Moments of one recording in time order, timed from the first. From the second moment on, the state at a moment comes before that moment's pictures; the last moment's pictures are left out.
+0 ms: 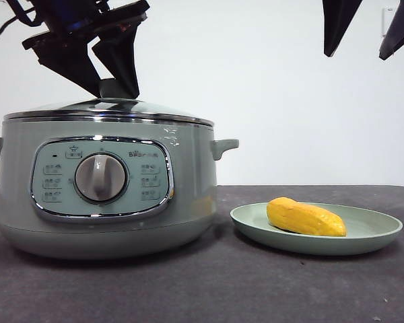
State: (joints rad) left arm -0.53 1.39 1.18 -0.56 -0.06 -0.07; right arm 0.49 1.22 1.24 -0.88 0.19 0.10
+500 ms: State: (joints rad) left arm -0.53 1.39 1.20 -0.61 -0.07 -0.06; right arm 0.49 1.22 1.24 -0.86 0.18 0.10
